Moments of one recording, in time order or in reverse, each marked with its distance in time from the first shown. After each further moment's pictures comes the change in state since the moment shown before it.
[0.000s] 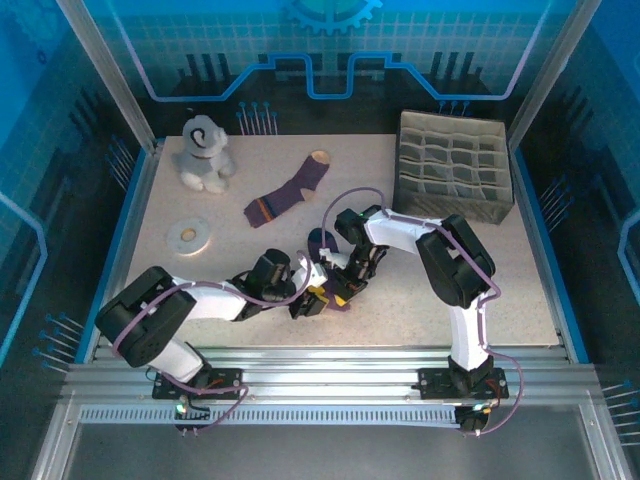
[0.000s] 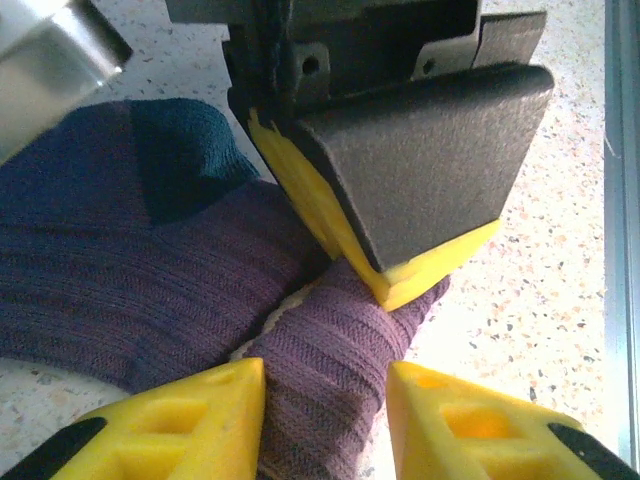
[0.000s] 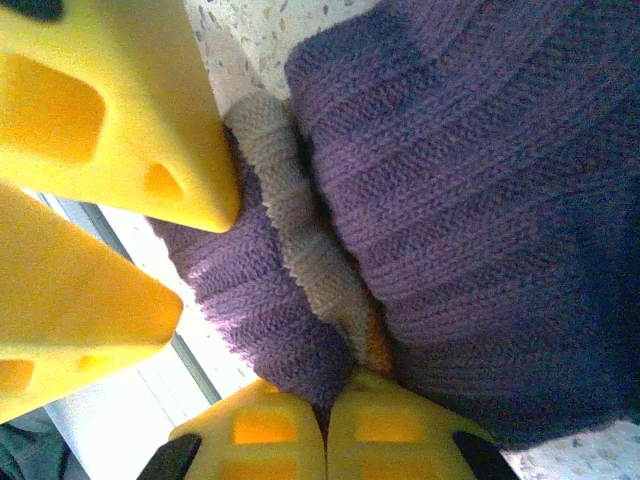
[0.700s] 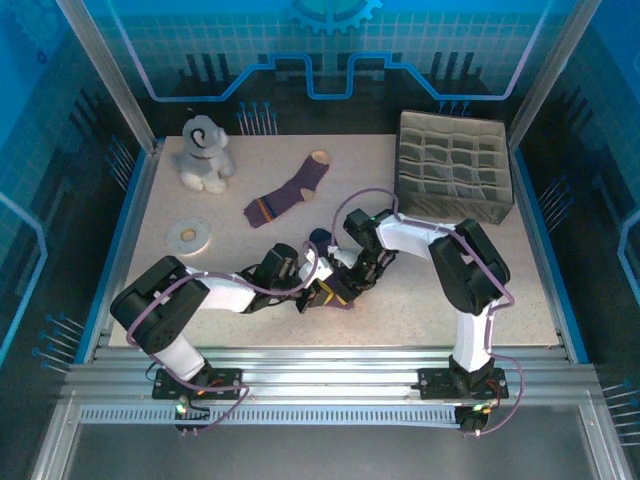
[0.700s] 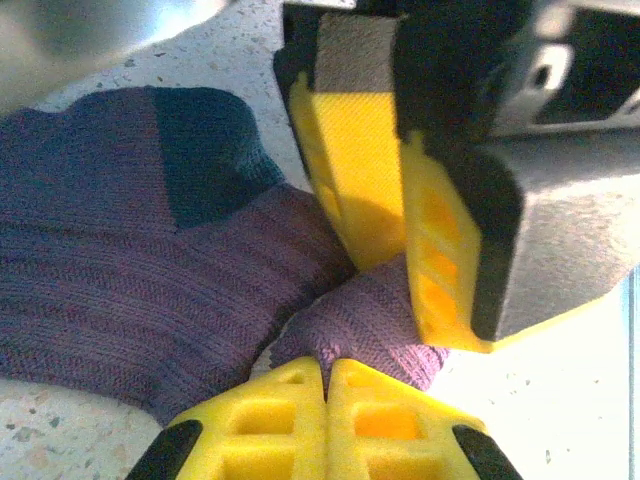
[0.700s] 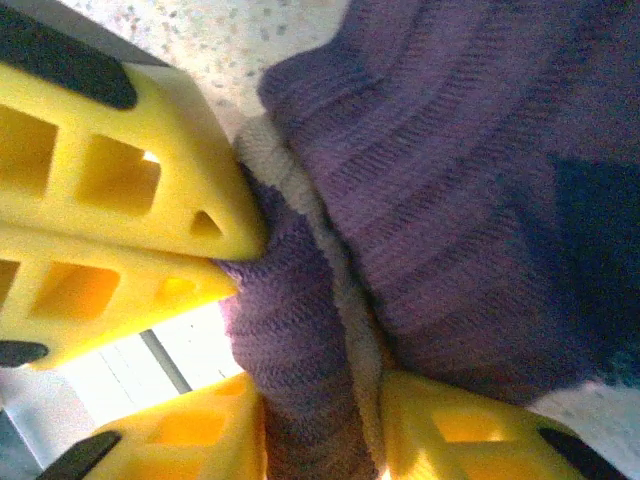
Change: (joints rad) left arm 0.002 0.097 0.090 -0.027 0.010 -0.108; right arm -0.034 -0.118 -0.138 0.143 0.012 0.086
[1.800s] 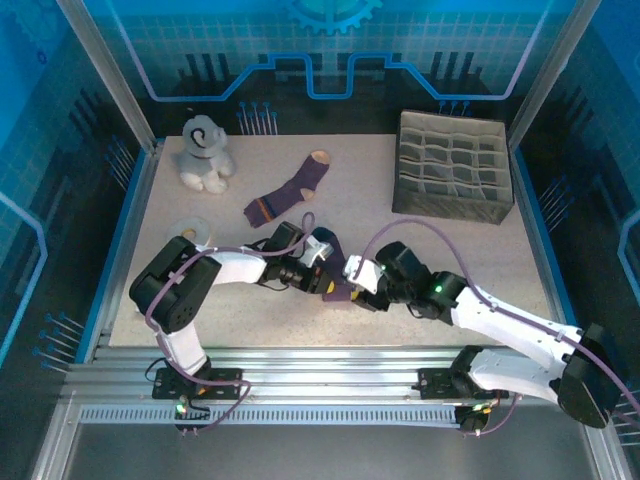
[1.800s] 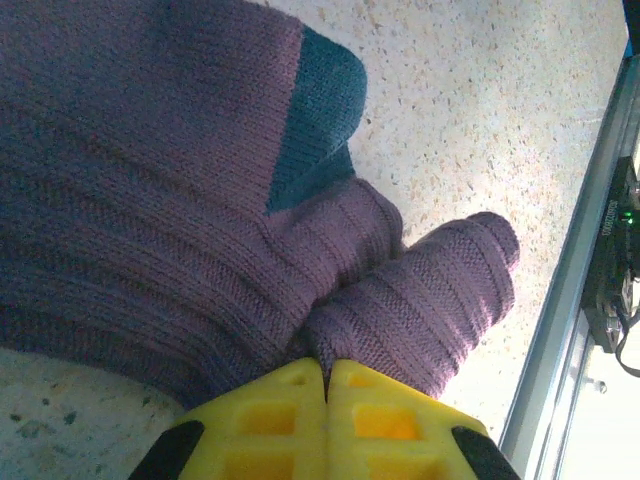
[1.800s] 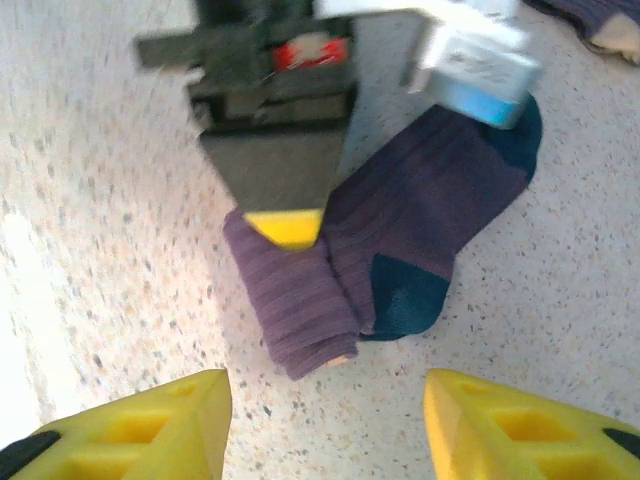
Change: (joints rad) left arm 0.095 0.145 0.269 -0.384 0.174 -0.264; right arm 0.244 -0.840 -0.539 0.510 0.548 -0.256
